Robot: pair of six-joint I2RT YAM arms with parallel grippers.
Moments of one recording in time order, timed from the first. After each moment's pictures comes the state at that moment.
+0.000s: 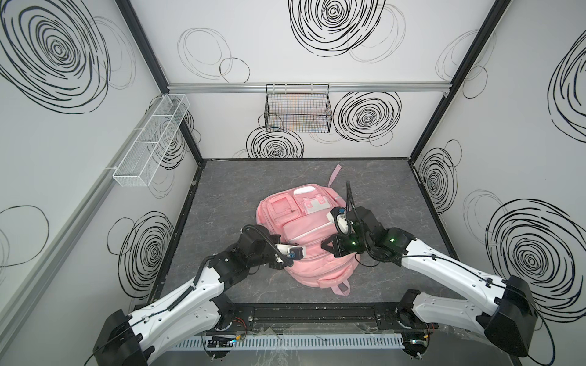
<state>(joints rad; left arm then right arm) -0.70 0.85 0.52 -0.19 0.29 0.80 0.75 1.12 0.82 -0.51 -0.35 0.56</state>
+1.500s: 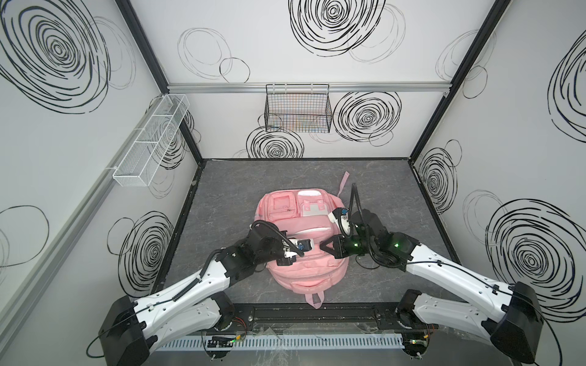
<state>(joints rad) -0.78 0.94 0.61 -0.19 0.21 0.66 0.76 1.06 0.77 -0.41 -0.40 0.64</state>
